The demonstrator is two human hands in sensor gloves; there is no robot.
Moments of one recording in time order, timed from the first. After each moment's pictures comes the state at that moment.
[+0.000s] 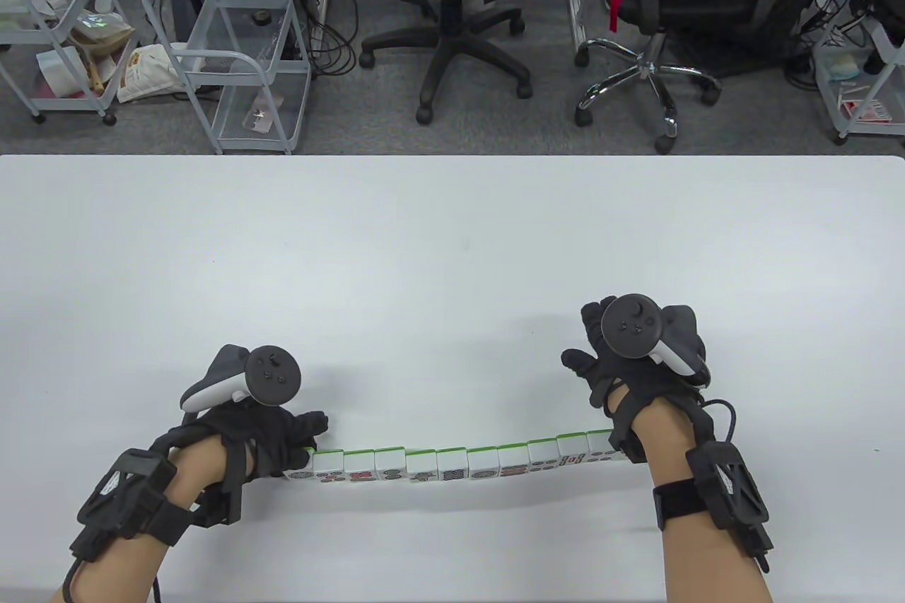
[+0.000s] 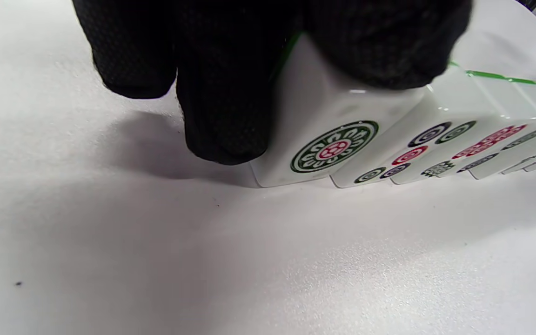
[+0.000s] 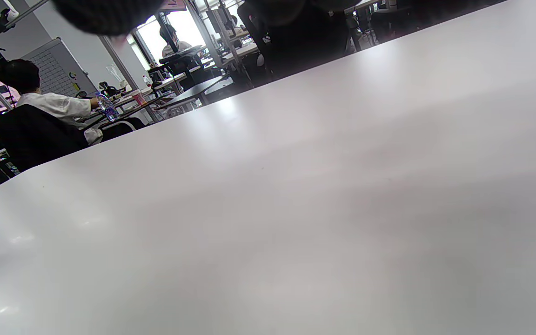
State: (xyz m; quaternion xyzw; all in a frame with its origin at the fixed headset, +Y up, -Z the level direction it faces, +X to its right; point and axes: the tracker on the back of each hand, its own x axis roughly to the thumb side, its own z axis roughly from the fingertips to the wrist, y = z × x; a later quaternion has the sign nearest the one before) left_hand -0.265 -0.740 -0.272 -0.39 -0.16 0.11 0.90; right_hand 0.196 -0.692 -0.320 0.07 0.11 0.97 0.19
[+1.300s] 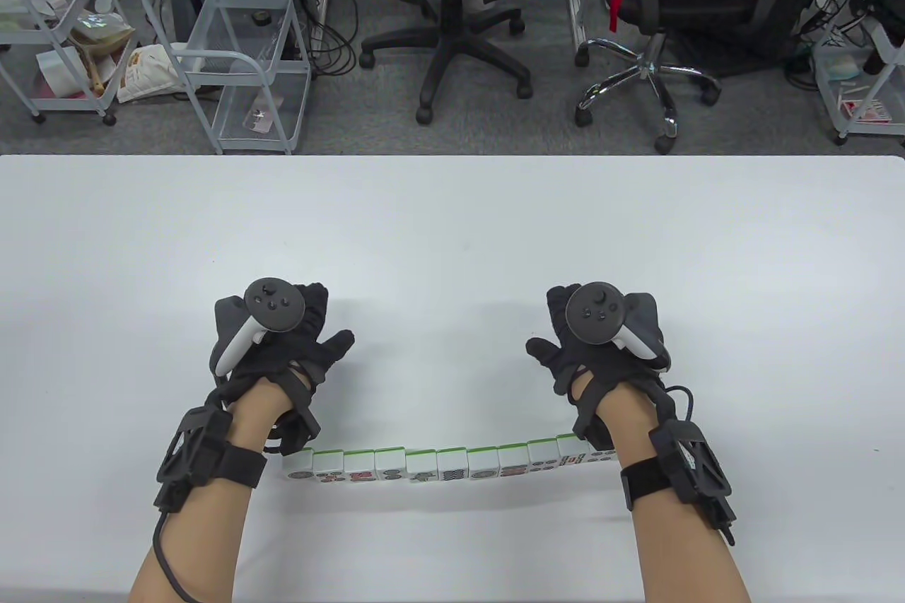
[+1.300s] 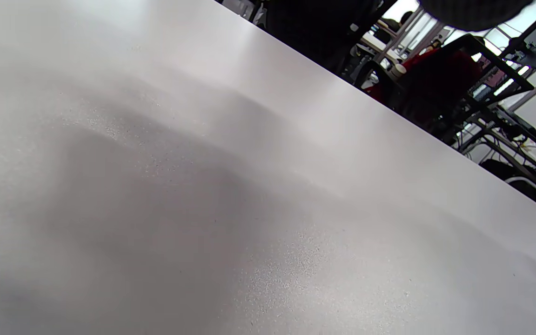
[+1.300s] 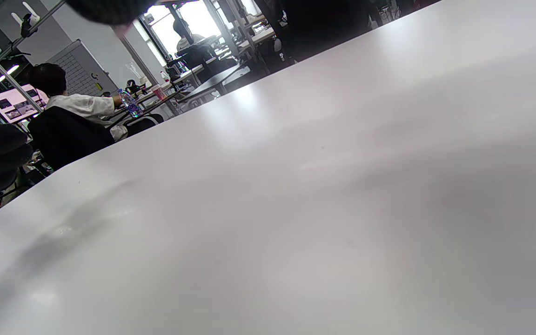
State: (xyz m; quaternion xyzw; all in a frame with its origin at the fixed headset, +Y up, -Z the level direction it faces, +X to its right) left_hand -0.247 -0.718 -0.335 -0.22 0.03 0.25 0.94; right_hand 0.157 -0.704 -0.339 0.09 0.13 0.96 0.22
